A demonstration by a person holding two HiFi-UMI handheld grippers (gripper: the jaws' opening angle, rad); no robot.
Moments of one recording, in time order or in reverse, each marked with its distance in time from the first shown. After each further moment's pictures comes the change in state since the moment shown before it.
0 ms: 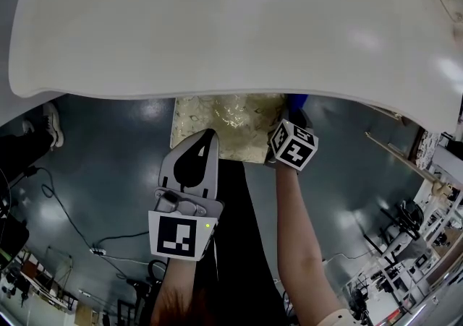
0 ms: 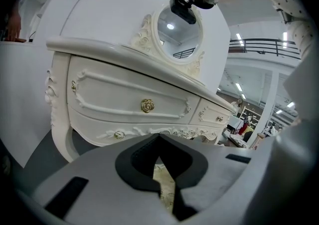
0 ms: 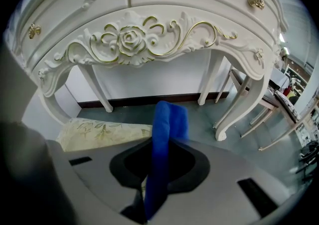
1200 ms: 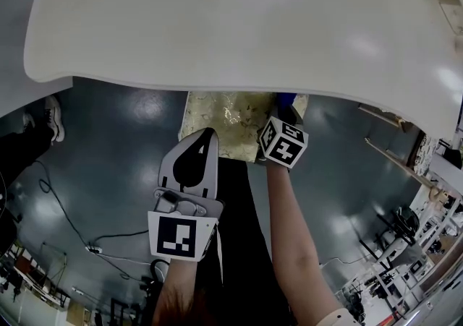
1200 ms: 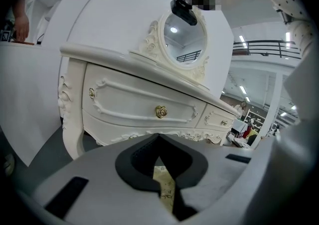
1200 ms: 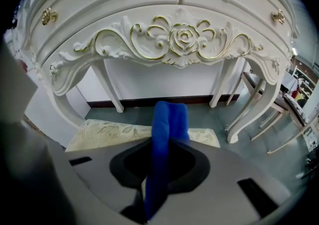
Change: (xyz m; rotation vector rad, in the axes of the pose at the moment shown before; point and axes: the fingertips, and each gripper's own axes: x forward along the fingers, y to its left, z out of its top) left arm -0.023 0.023 0.011 -0.019 -0.038 0.041; right arm -0.004 0.065 0.006 -0.039 -0.020 0.072
